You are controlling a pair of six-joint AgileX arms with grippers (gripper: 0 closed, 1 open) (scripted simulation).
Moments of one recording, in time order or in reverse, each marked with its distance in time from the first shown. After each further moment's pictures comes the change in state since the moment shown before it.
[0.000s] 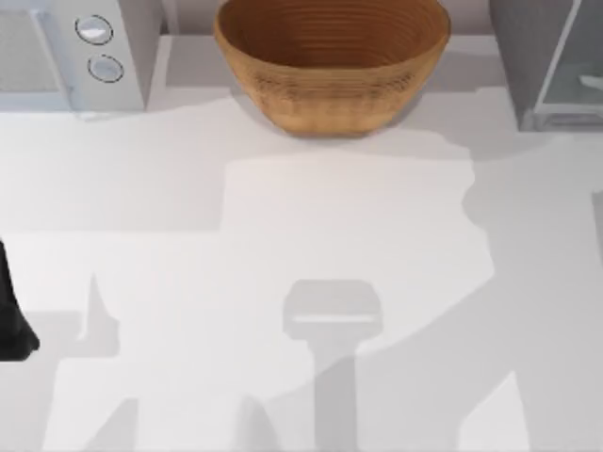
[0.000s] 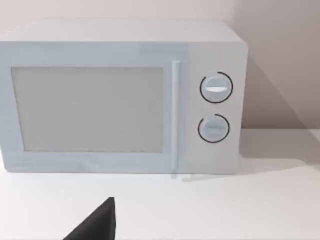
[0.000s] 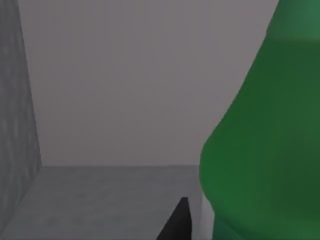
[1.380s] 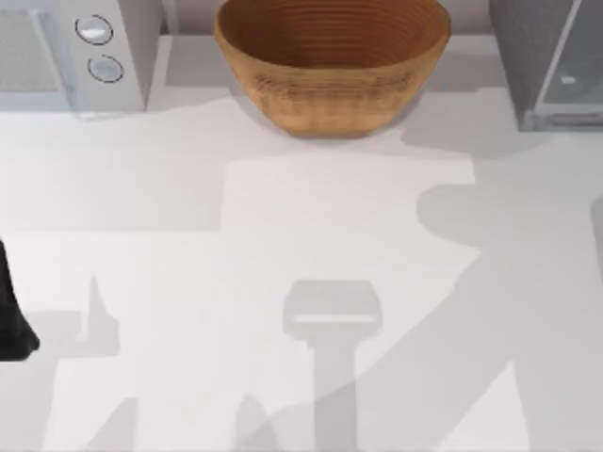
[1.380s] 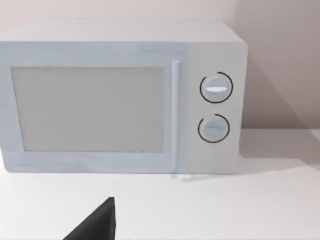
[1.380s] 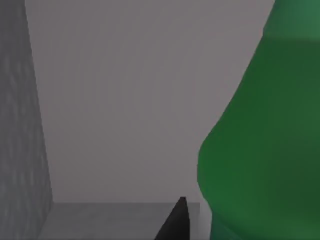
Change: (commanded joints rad) left arm 0.000 0.000 0.000 0.000 0.000 0.000; right arm -0.007 -0.146 -0.012 -0.136 -0.006 0.001
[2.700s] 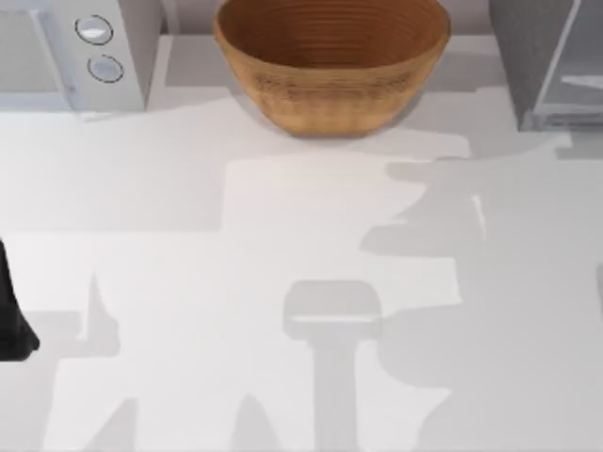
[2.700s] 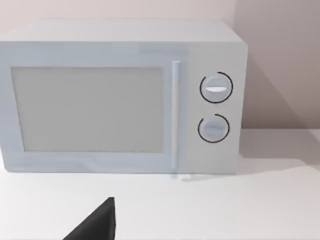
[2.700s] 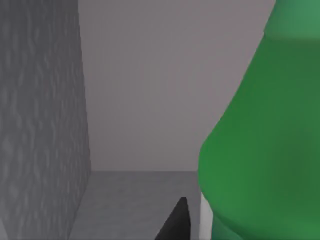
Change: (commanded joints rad) left arm 0.000 0.000 0.000 0.000 0.000 0.000; right arm -0.009 -0.450 -0.510 0.069 -0.022 -0.001
